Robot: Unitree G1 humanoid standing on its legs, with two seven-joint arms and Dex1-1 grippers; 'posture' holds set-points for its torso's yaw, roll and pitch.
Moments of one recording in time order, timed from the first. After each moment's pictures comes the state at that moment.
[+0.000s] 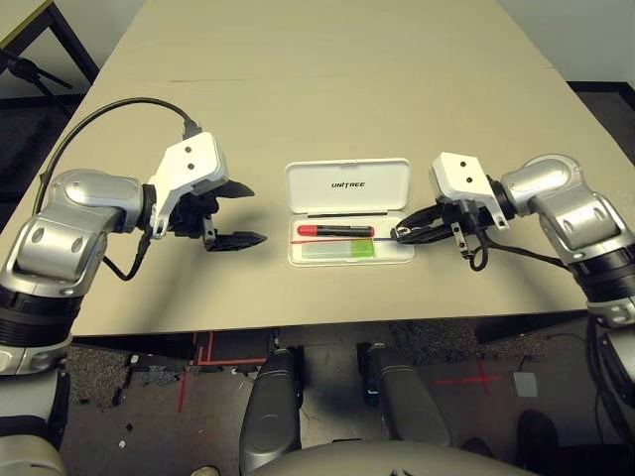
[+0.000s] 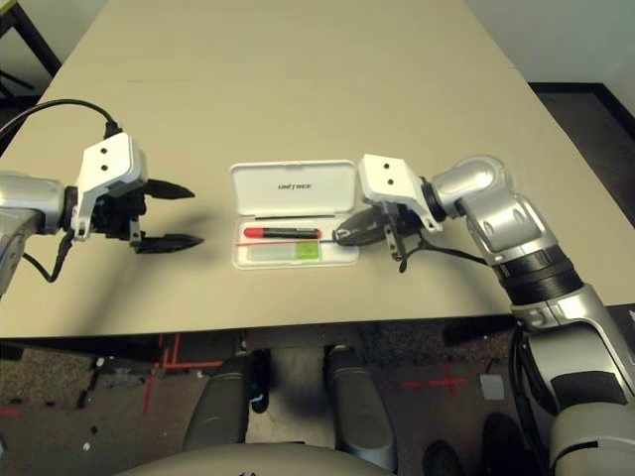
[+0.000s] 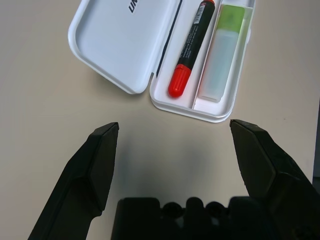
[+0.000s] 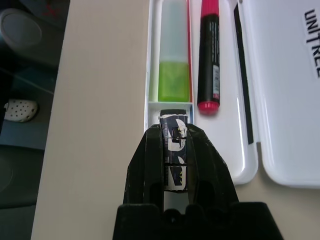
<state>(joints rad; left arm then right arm) -0.50 0.95 -0.06 -0.19 -0.30 0.63 -1.22 -0.68 -0.71 0.31 0.16 0.14 0.21 1.44</state>
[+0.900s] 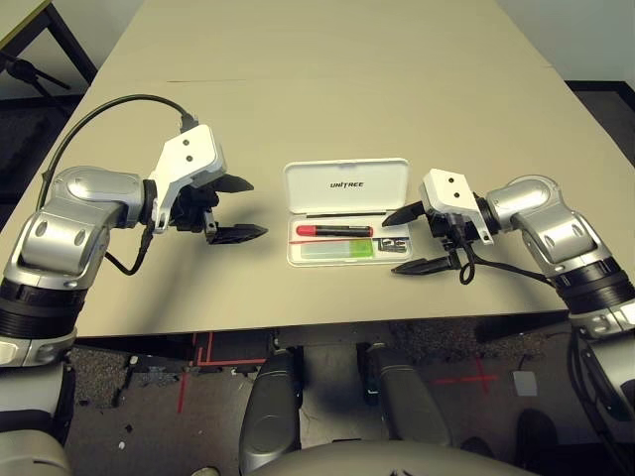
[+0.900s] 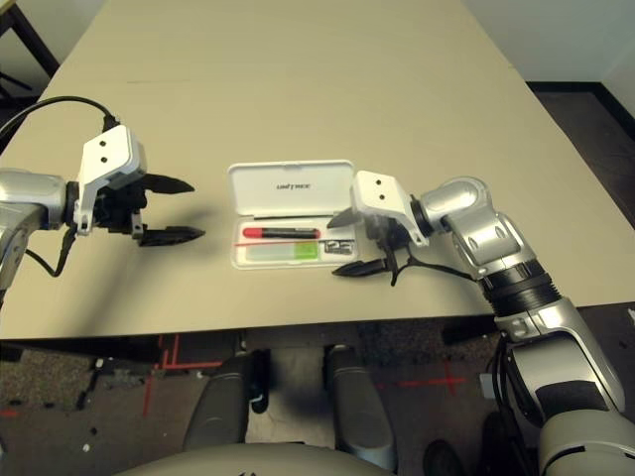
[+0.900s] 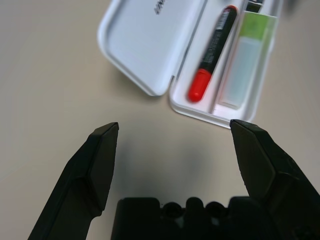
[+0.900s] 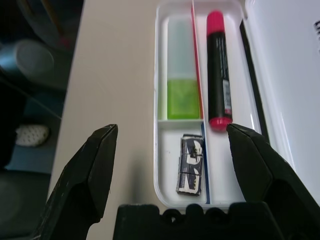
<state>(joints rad) -0.57 0.90 -0.07 -0.06 -0.29 0.62 -1.18 -0.65 -0.66 0.25 0.20 0.22 0.21 1.47</state>
